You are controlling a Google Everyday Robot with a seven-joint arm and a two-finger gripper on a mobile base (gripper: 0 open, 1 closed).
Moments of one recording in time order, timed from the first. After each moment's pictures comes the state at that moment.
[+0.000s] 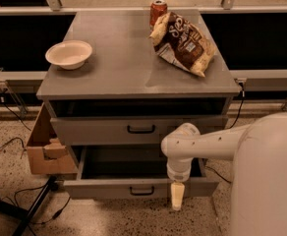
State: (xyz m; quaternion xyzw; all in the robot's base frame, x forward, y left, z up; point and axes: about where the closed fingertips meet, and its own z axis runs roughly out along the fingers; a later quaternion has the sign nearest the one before) arm 0.509 -0.147 0.436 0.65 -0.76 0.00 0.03
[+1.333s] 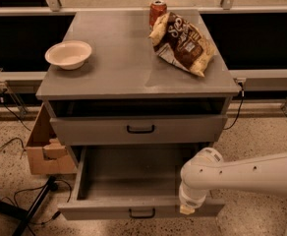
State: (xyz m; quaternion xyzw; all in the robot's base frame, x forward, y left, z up) arm 0.429 -0.159 0.432 0.61 -0.79 -0.03 -0.02
